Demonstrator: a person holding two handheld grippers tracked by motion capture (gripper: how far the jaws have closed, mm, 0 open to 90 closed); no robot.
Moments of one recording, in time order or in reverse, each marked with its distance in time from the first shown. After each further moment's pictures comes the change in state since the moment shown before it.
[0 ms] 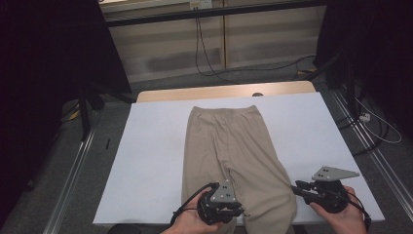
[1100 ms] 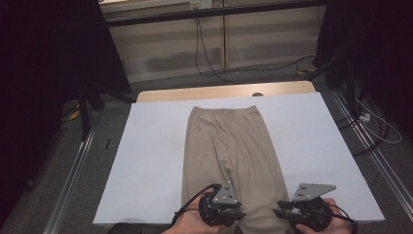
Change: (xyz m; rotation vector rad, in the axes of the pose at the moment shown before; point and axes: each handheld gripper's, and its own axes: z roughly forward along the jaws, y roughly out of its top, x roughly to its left) left arm -0.002 0.001 0.004 0.016 0.002 0.008; right arm 0.046 -0.006 0.015 0.083 0.191 -0.114
